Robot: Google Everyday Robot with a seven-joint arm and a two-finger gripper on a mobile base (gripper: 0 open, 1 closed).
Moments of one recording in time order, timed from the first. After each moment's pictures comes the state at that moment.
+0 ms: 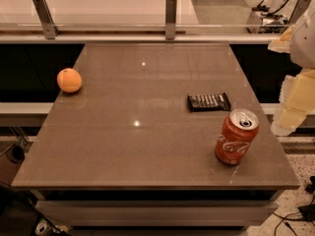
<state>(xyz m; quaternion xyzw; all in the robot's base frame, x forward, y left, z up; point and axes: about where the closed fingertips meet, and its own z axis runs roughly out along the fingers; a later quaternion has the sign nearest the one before) 0.438 -0.214 0.986 -0.60 0.78 -0.05 0.17</state>
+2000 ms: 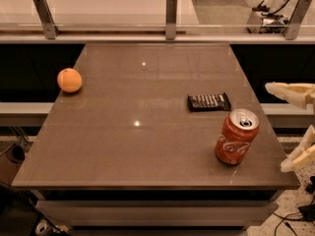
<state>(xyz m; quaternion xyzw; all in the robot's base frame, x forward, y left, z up) 0.420 -0.231 0.909 -0.59 0.65 0.24 0.42</state>
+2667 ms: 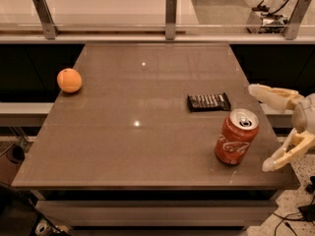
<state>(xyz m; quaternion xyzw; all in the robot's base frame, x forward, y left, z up) 0.422 -0.197 0.909 -0.54 0.59 0.34 0.50</state>
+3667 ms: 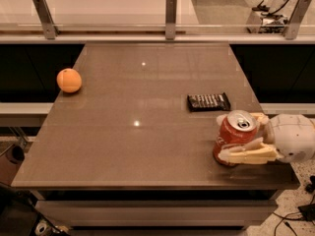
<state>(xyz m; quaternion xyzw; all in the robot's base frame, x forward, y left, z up) 0.420 -0.155 0.869 -0.50 0.58 0.40 0.51</state>
